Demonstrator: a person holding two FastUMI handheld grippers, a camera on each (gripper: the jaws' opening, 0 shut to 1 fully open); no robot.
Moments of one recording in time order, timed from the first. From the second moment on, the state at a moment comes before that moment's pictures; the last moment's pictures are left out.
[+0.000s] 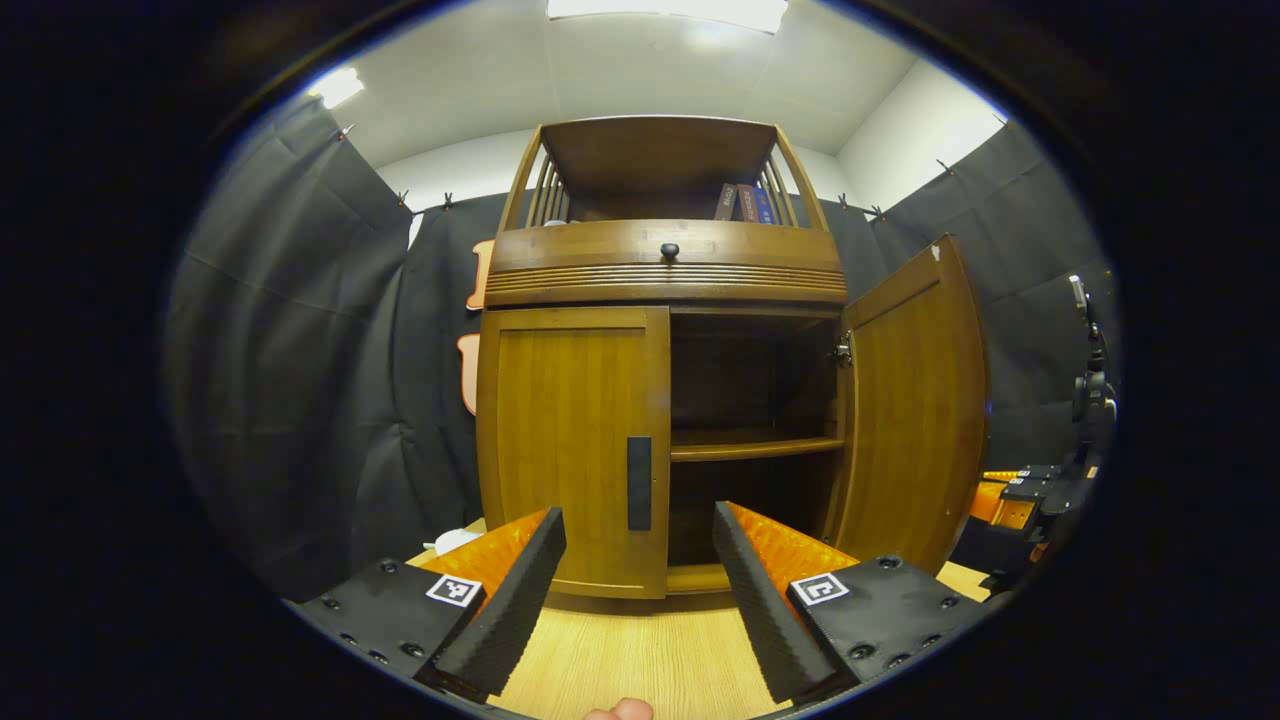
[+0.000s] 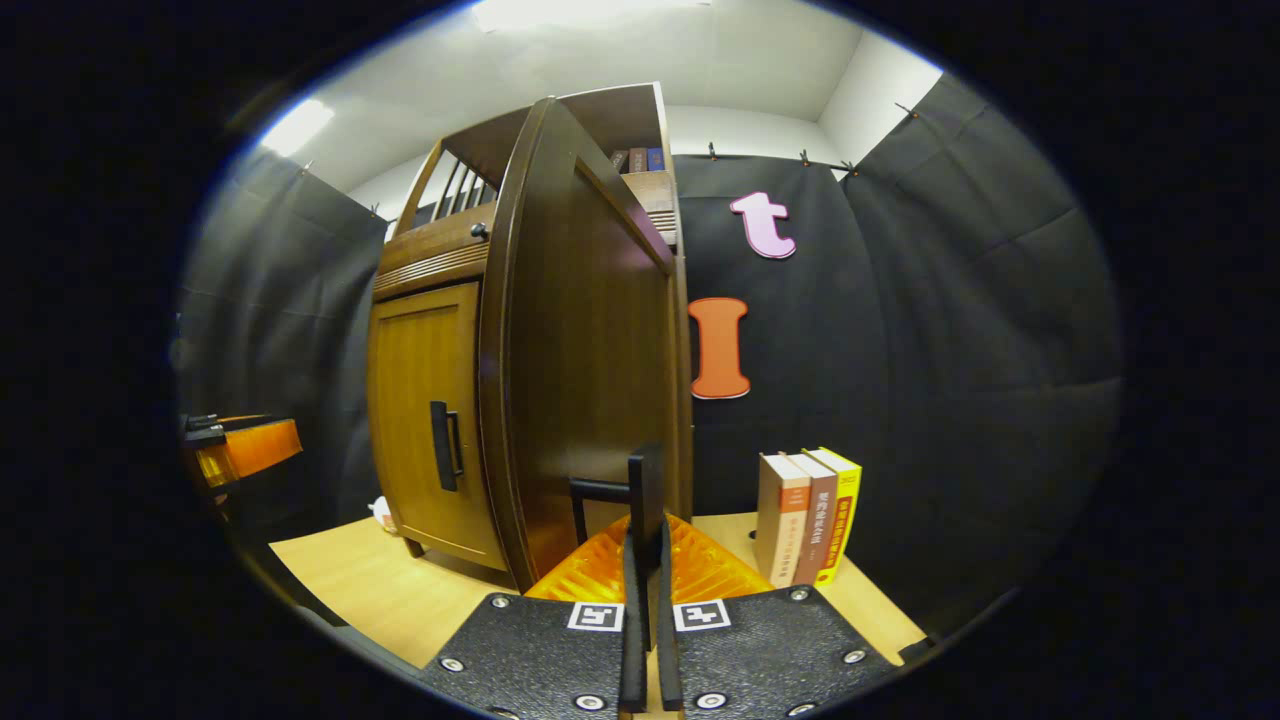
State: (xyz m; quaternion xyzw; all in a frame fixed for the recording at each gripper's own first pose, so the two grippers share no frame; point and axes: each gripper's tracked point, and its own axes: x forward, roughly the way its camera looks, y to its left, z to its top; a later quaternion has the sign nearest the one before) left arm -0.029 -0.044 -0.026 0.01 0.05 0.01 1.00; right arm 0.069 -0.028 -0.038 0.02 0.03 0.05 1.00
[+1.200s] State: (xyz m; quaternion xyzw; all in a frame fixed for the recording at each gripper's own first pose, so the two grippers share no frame) left arm -0.021 -0.039 -0.038 0.01 0.07 0.02 1.00; right arm 0.074 -0.081 -0.040 0.01 0.04 0.12 0.99
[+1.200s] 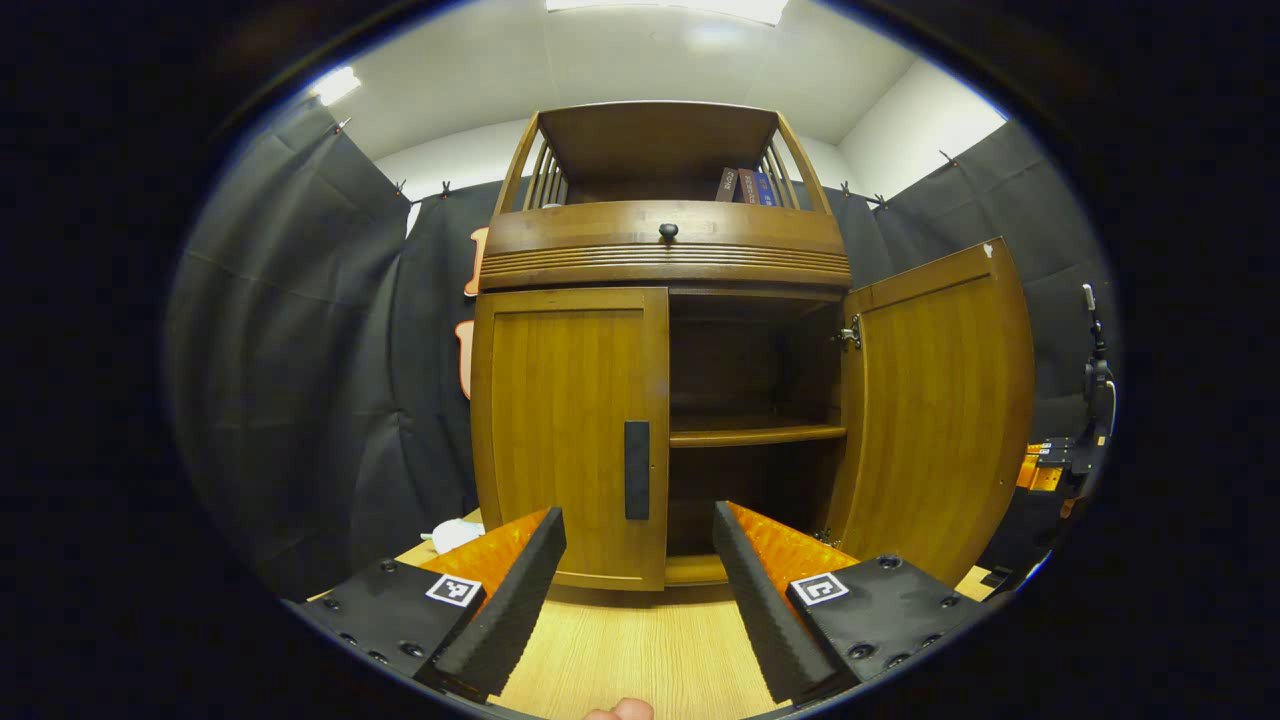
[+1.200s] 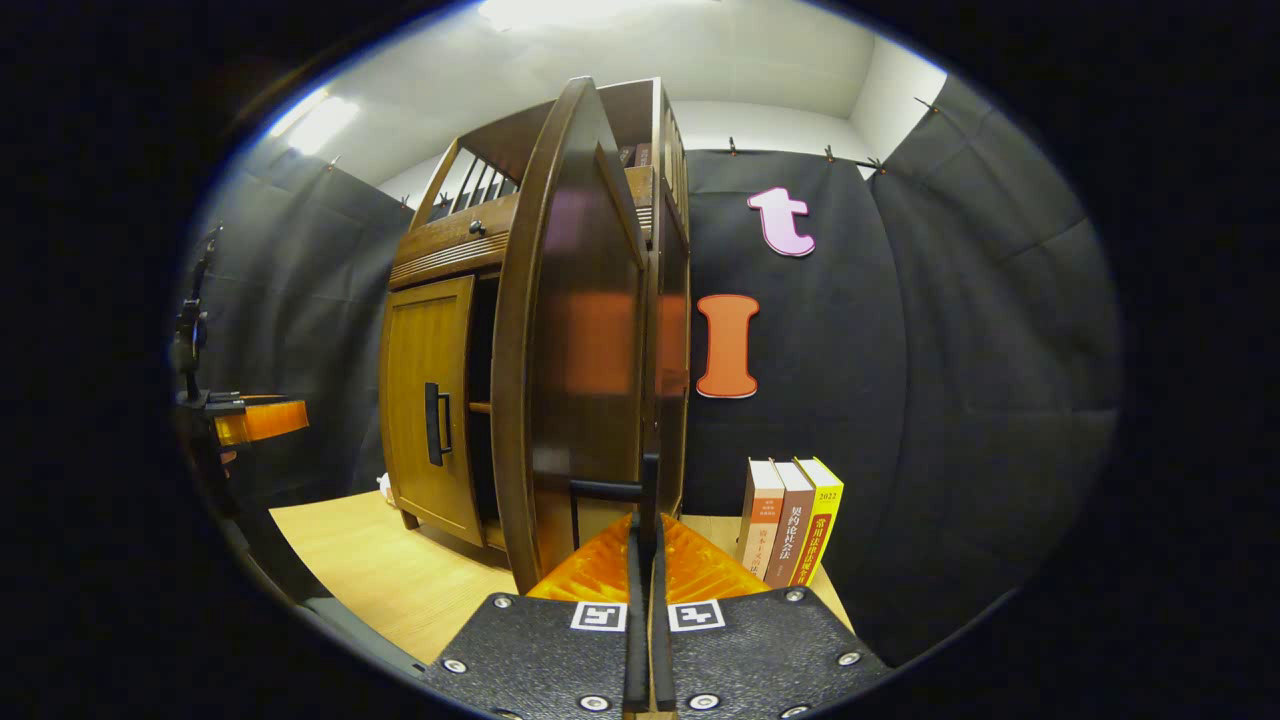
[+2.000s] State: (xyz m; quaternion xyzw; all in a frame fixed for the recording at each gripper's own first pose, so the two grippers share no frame) left arm 0.015 -0.024 -0.035 0.01 0.05 0.02 1.00; right arm 0.020 -0.086 -0.060 0.00 0.07 0.09 0.99
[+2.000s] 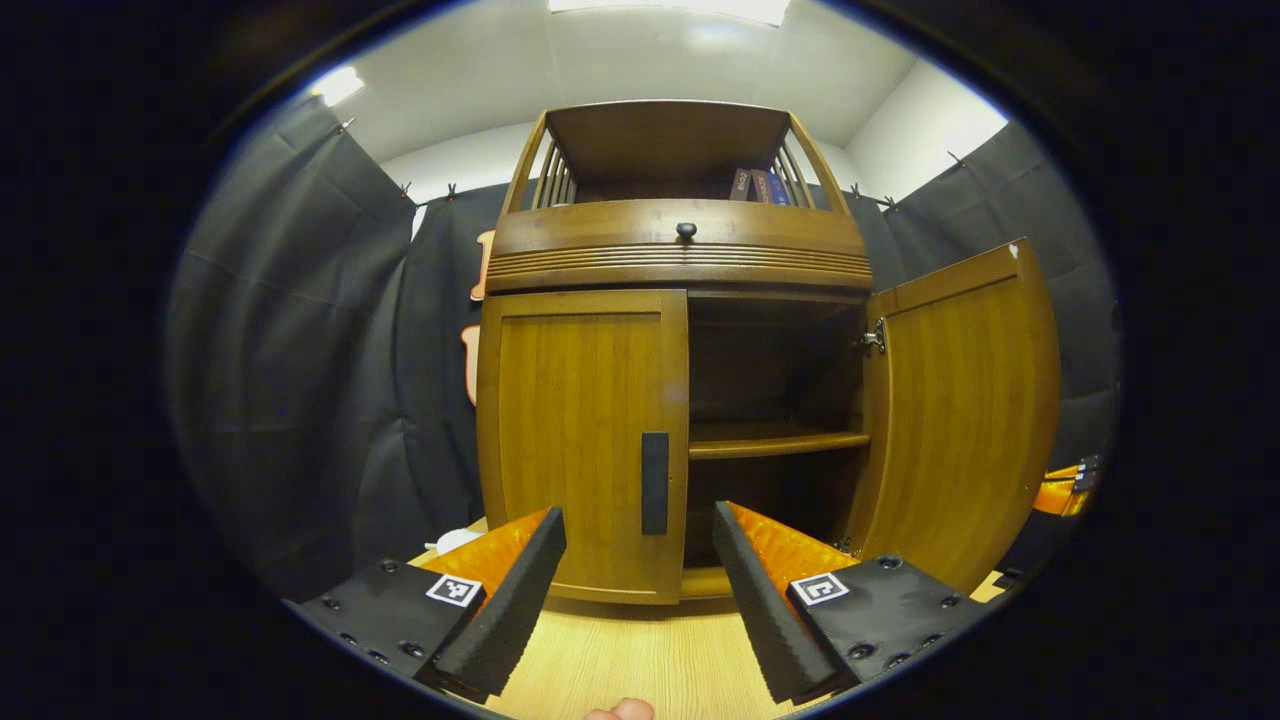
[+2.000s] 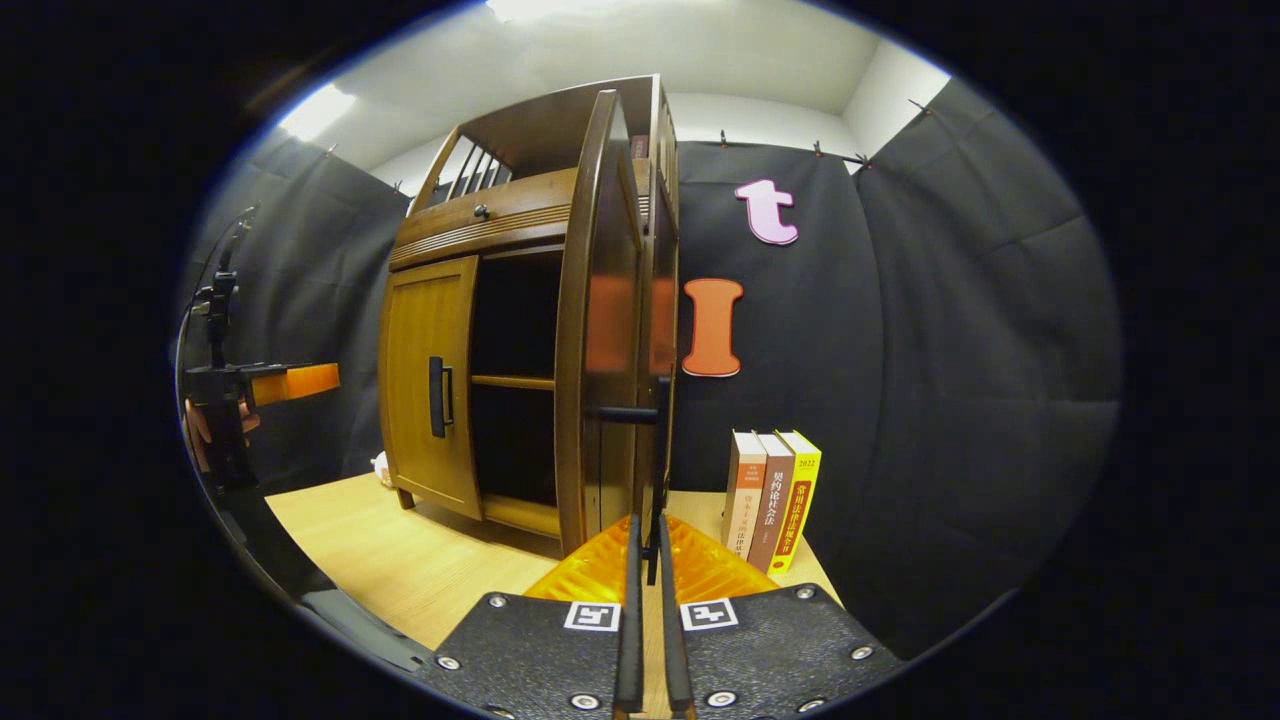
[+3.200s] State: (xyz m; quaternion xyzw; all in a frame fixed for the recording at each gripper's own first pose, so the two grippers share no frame) left arm 0.209 -0.021 -0.092 0.00 0.10 -0.03 0.99; right arm 0.021 -0.112 -0.057 0.02 0.07 0.03 1.00
